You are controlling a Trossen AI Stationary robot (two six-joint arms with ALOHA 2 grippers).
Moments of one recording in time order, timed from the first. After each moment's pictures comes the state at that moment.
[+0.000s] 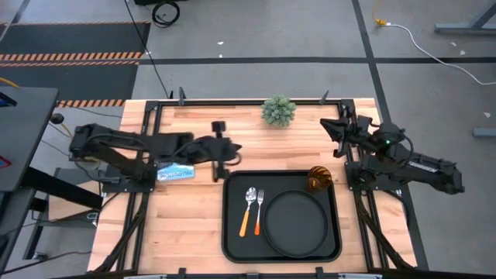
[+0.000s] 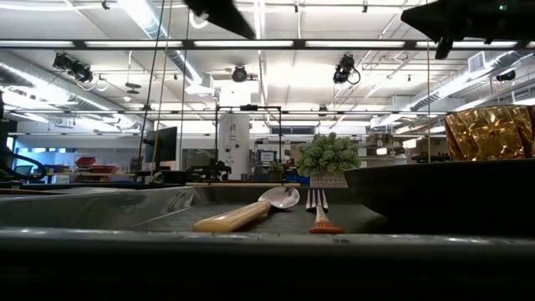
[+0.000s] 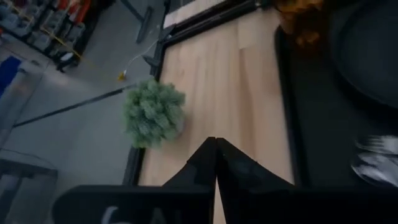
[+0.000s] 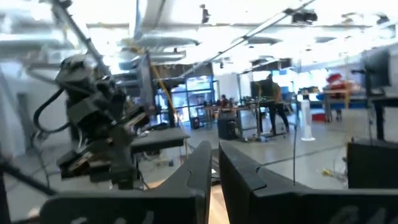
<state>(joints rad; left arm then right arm) -0.09 1.42 1.23 -0.40 -0.50 0.31 -0.37 0.26 0.29 0.27 -0.03 0.08</state>
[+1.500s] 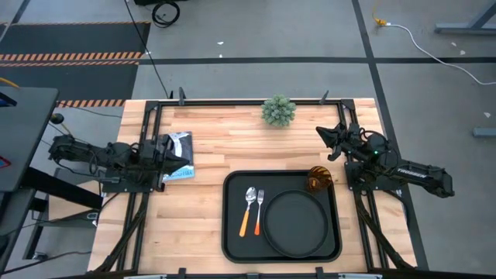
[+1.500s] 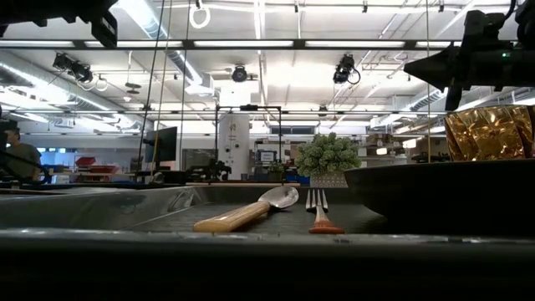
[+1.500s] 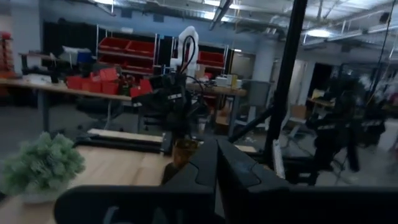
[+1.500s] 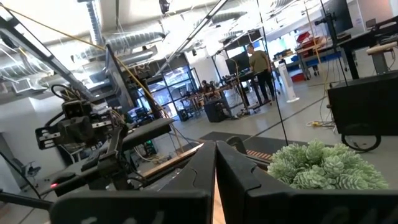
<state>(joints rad) -0.27 0.31 0.27 0.24 -0.26 -0.09 -0.35 0.04 0.01 0.27 0.13 0.33</state>
